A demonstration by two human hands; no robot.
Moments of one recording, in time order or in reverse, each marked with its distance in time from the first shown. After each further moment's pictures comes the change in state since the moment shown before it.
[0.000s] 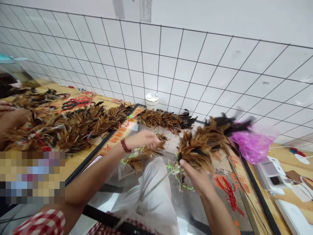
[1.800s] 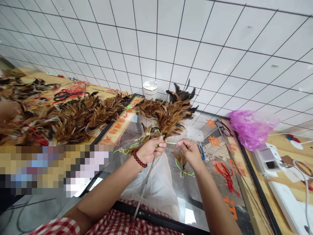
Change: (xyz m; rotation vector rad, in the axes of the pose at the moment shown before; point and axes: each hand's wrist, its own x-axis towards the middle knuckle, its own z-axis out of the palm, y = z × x) left_hand -0.007 -0.017 0.083 -1.411 -0.162 -0.137; right_hand 0.033 0.004 0.006 -0.443 -0.175 -0.128
